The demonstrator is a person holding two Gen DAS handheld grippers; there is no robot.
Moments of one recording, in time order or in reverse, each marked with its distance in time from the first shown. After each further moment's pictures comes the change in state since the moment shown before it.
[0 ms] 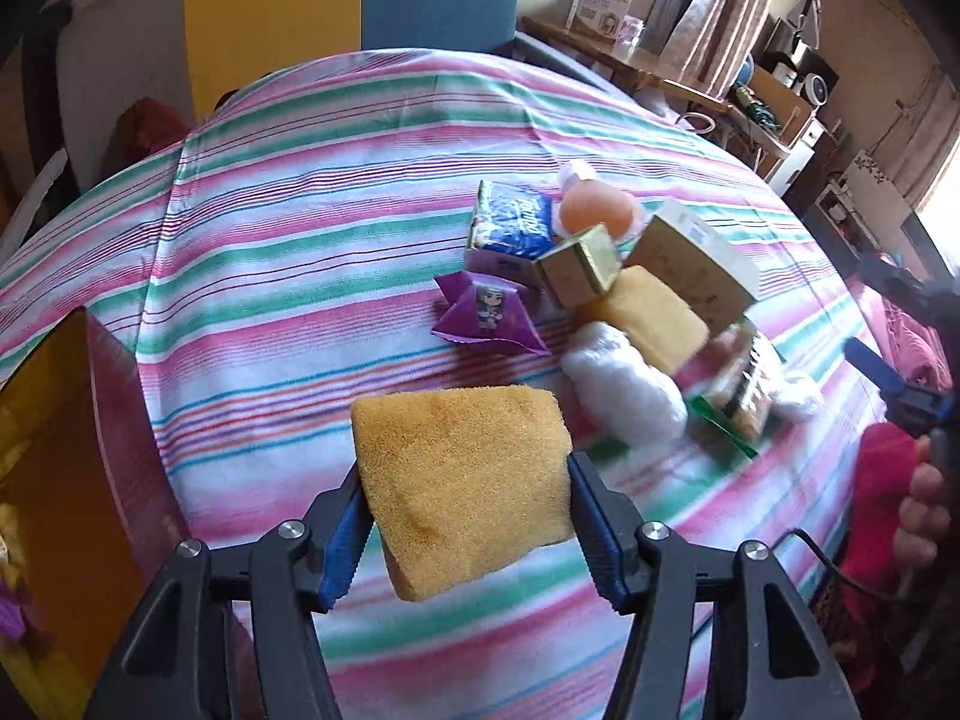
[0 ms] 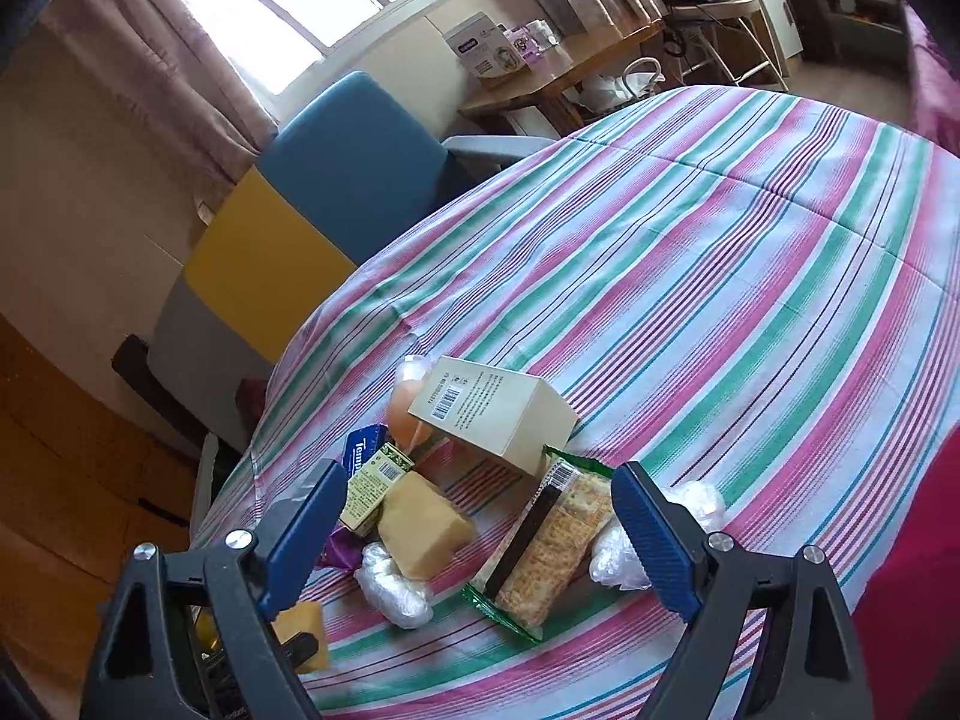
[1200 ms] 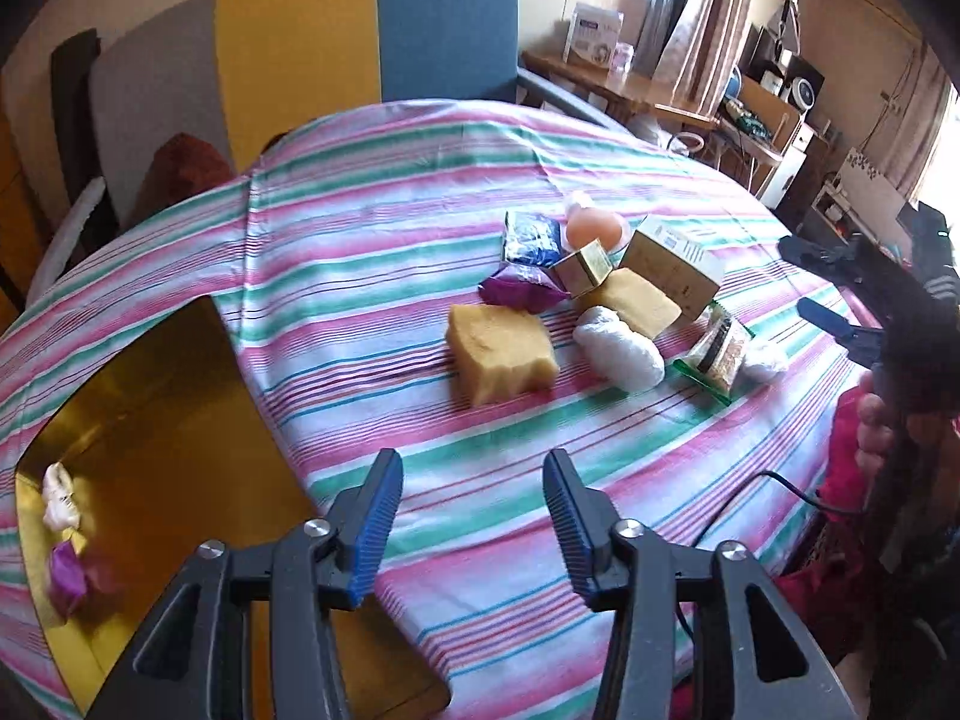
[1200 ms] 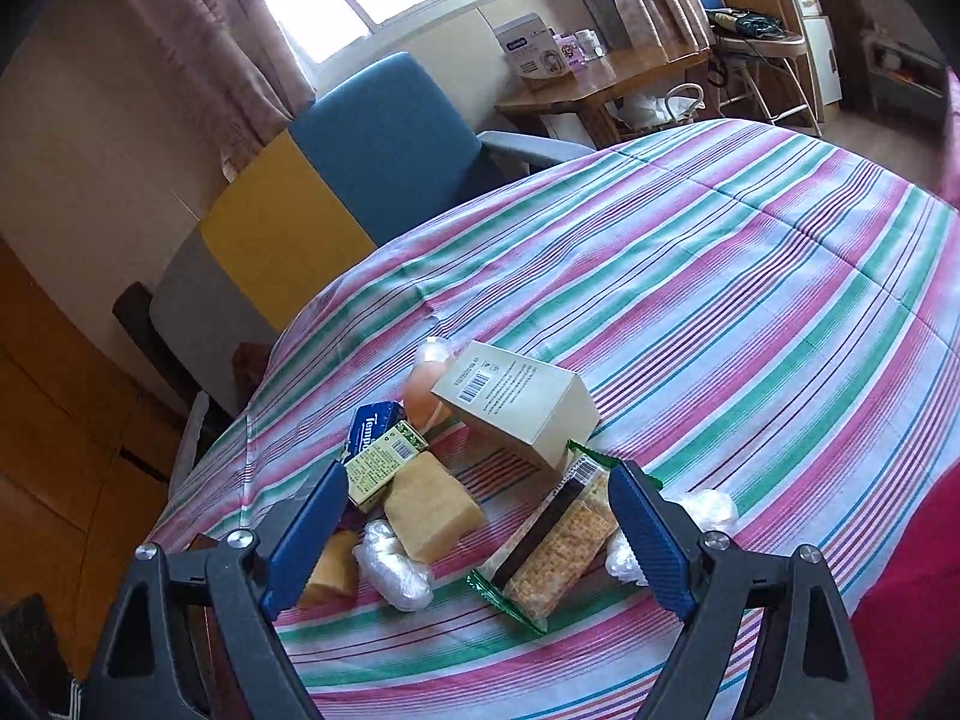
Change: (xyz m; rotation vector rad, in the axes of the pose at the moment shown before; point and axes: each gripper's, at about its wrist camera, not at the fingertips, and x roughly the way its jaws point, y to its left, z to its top) left arm -0.063 0.013 -0.028 0.034 -0.061 0.056; right arm 0.000 0.026 -0.009 -0.140 0.007 -0.005
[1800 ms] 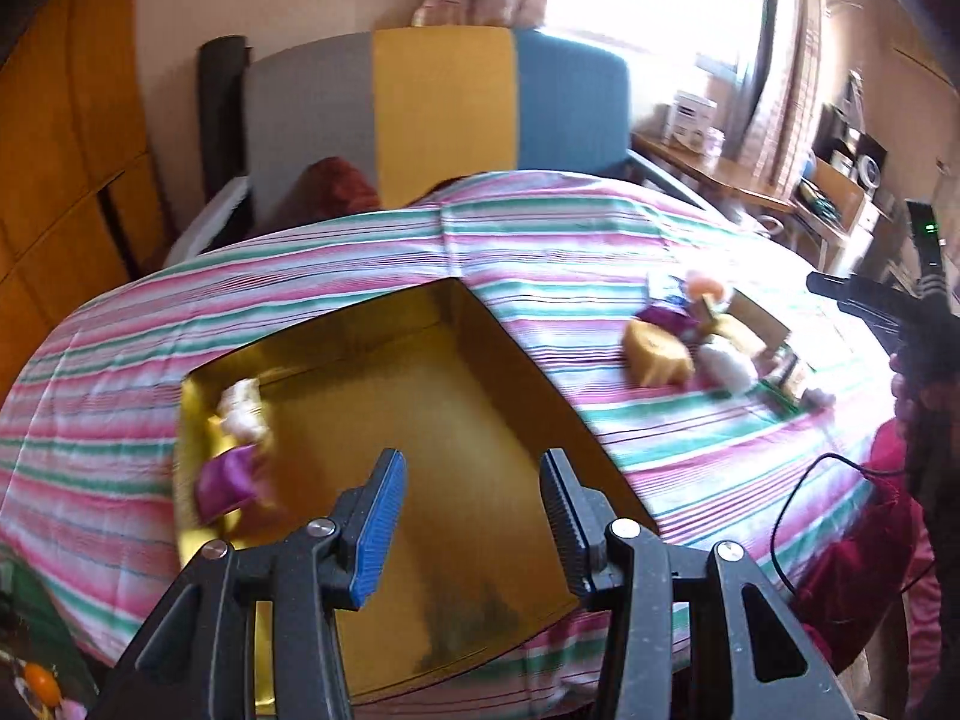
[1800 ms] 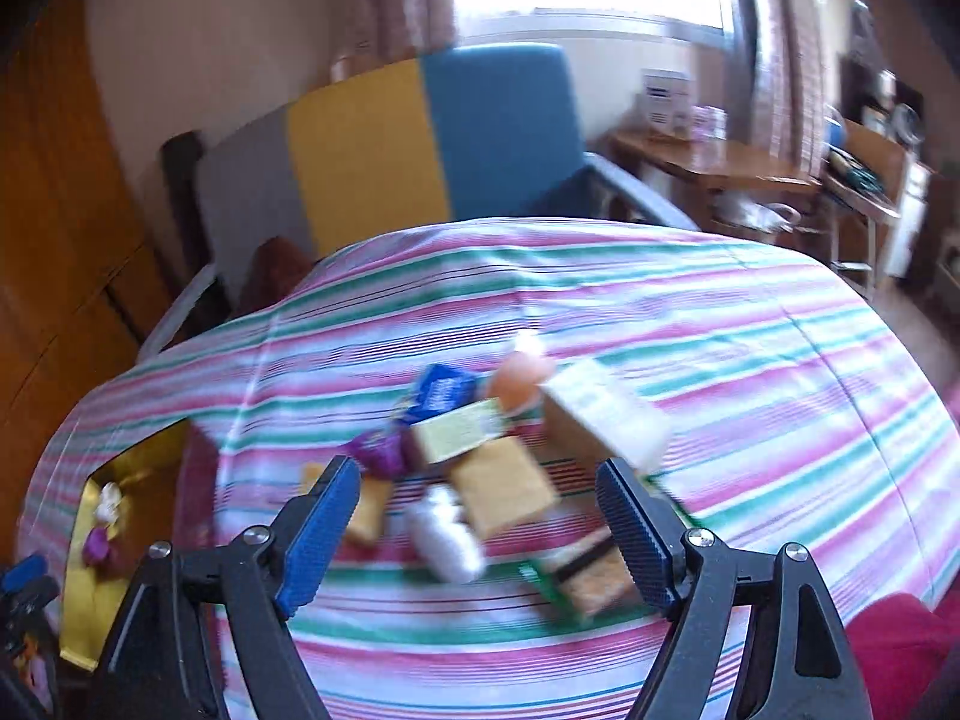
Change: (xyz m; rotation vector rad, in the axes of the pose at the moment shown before) left arm -0.102 0.091 -0.085 -0.119 -0.193 0.163; right arm -0.004 0.090 -0.017 -0.395 0.021 -0.098
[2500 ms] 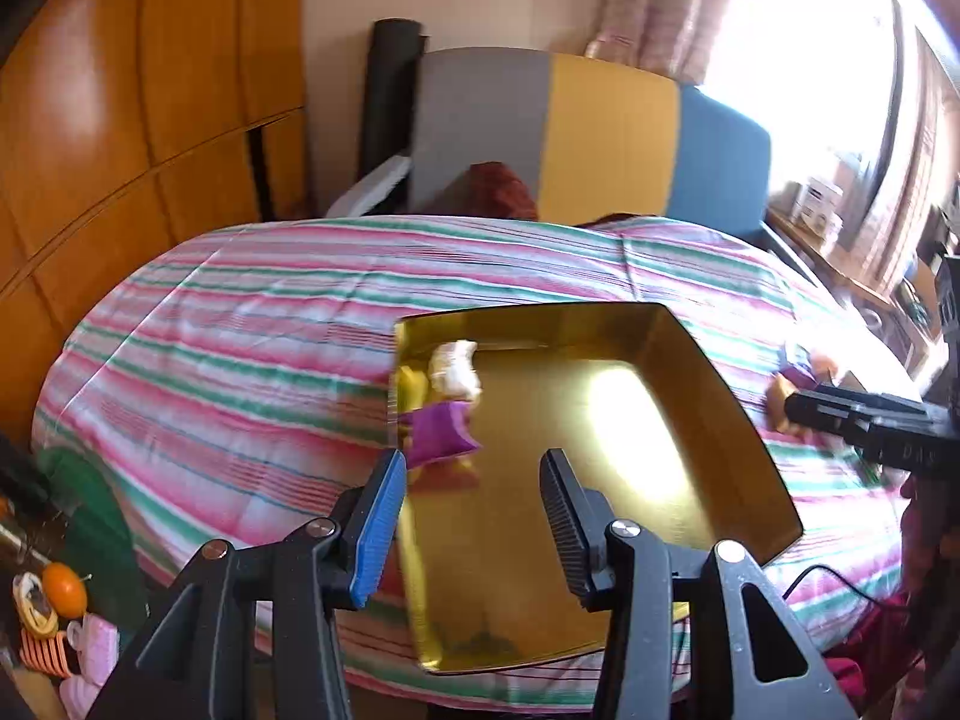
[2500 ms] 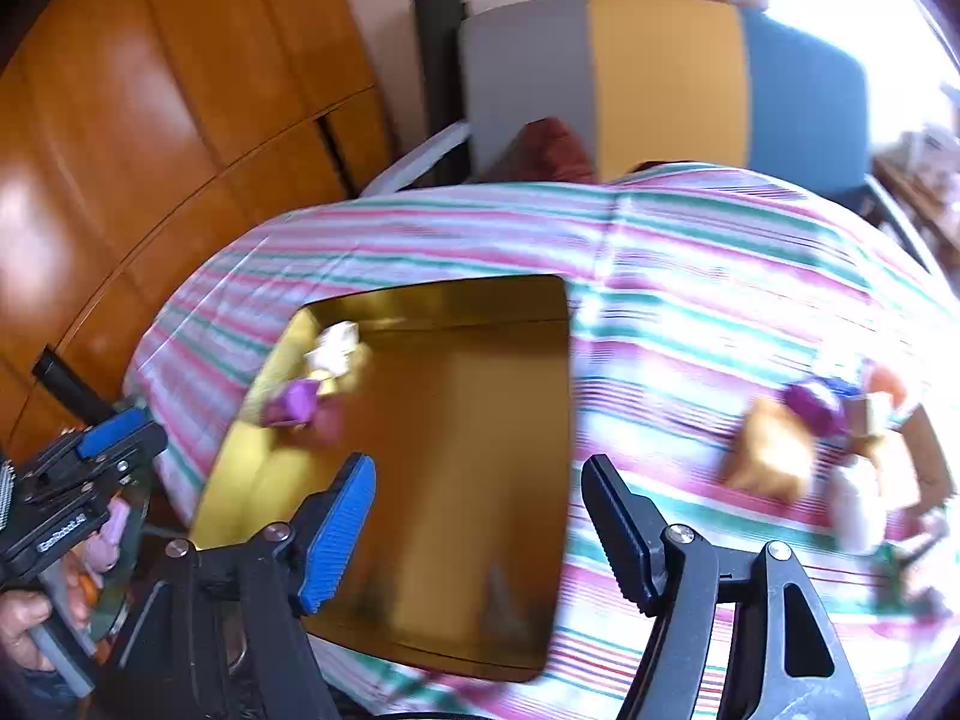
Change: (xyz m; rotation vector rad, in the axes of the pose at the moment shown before) left arm -0.044 0.117 -0.047 -0.247 -0.068 0.212; right arm 0.004 0.248 -0.072 -0.368 0.201 0.391
